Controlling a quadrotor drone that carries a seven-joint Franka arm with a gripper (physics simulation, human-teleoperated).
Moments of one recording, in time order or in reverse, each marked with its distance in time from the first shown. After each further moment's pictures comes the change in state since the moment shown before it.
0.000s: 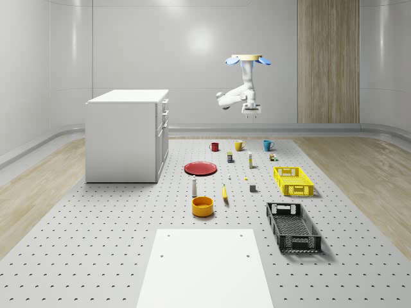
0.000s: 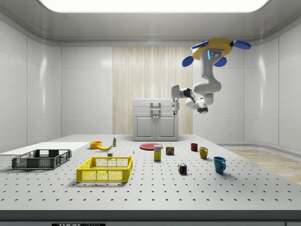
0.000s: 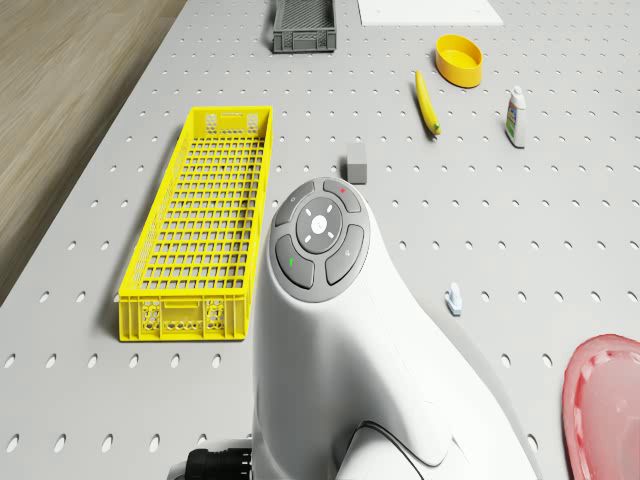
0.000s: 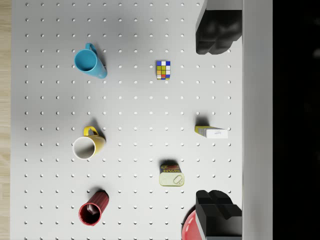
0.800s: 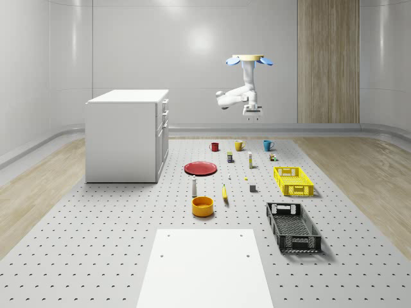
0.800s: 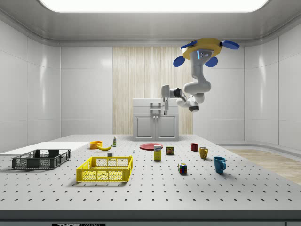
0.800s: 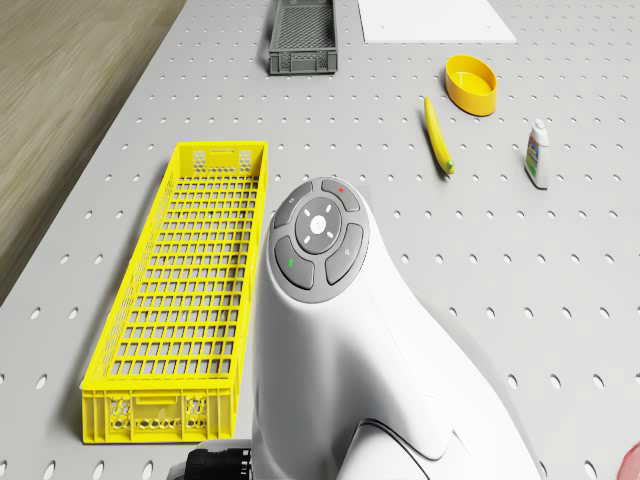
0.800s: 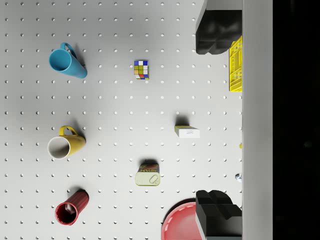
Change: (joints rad) arm -0.027 -0.078 0.024 0.005 0.040 0.070 0.025
